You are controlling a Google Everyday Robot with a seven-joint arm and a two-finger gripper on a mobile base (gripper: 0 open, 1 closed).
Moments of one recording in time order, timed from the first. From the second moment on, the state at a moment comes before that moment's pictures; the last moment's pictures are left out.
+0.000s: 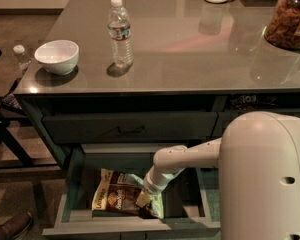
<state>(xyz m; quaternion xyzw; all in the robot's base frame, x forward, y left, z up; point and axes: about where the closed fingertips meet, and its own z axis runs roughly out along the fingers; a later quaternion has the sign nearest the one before) 0.494 0.017 0.376 -0.54 0.82 0.19 0.08</state>
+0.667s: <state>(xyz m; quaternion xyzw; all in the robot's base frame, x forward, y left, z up) 0.494 0.017 0.376 -0.54 0.82 0.19 0.08</state>
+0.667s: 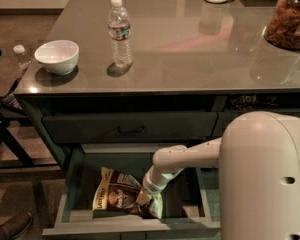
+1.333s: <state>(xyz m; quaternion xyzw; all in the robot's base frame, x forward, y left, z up) 0.494 0.014 0.382 -0.53 0.82 0.20 0.09</state>
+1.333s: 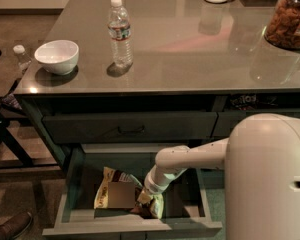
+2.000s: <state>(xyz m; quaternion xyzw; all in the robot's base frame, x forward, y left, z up) 0.486 -0.026 0.431 -0.47 0.86 0.17 0.12</state>
